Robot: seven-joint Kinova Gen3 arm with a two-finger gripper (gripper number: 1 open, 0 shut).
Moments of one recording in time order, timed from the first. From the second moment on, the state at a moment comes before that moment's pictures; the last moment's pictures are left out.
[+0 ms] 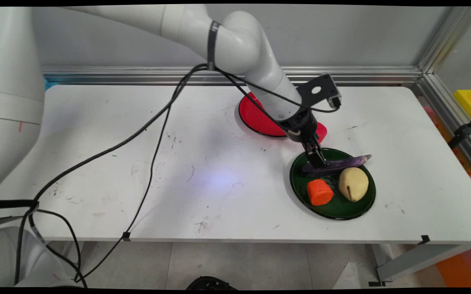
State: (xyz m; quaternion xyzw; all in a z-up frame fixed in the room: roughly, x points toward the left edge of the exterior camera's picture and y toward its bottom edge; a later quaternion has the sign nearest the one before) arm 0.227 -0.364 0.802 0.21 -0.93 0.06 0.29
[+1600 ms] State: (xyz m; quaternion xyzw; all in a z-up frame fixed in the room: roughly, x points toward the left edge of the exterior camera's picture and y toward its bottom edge) arm 0.208 -0.372 0.783 0.16 -0.94 0.06 0.28
